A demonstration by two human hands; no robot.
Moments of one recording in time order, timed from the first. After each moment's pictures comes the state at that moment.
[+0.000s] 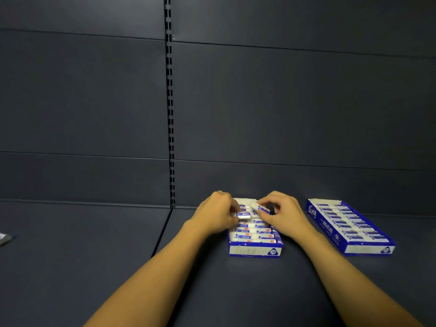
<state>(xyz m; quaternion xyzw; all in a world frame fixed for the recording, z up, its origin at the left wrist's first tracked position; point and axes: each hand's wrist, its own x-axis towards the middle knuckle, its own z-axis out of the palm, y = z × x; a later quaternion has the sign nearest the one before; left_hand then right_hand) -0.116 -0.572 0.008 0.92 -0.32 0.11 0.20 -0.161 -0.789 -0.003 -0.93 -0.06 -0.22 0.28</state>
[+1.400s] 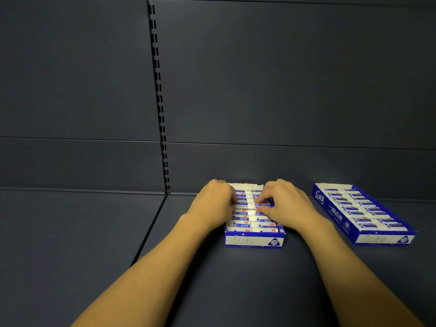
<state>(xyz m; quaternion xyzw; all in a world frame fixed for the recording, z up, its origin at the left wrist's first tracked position) -0.120 -0.584 -0.006 0.93 -0.28 0.15 0.18 -0.157 -0.782 0.003 -0.98 -0.07 -0.15 0.07</state>
